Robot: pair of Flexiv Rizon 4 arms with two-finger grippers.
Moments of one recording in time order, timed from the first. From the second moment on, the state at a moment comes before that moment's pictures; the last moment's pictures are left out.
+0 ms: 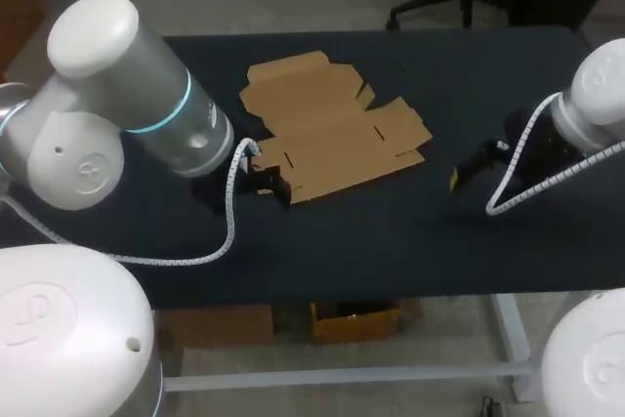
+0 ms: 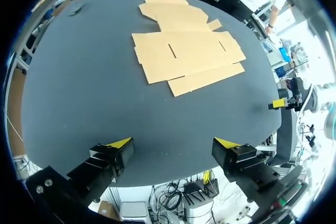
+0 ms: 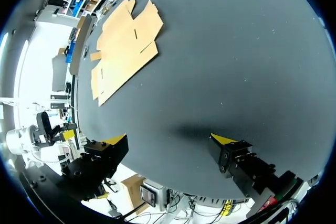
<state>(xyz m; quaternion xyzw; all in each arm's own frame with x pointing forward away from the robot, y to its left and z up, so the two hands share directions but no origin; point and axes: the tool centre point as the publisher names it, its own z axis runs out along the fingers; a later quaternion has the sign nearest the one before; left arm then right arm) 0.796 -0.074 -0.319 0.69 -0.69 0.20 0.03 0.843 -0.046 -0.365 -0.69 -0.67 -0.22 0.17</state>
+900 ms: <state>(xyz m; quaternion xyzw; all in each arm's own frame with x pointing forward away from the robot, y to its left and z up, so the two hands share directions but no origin) 0.830 -0.059 -0.311 0.70 -0.67 0.22 0.07 0.892 -0.070 -0.342 -0.62 -0.73 -0.24 0.16</state>
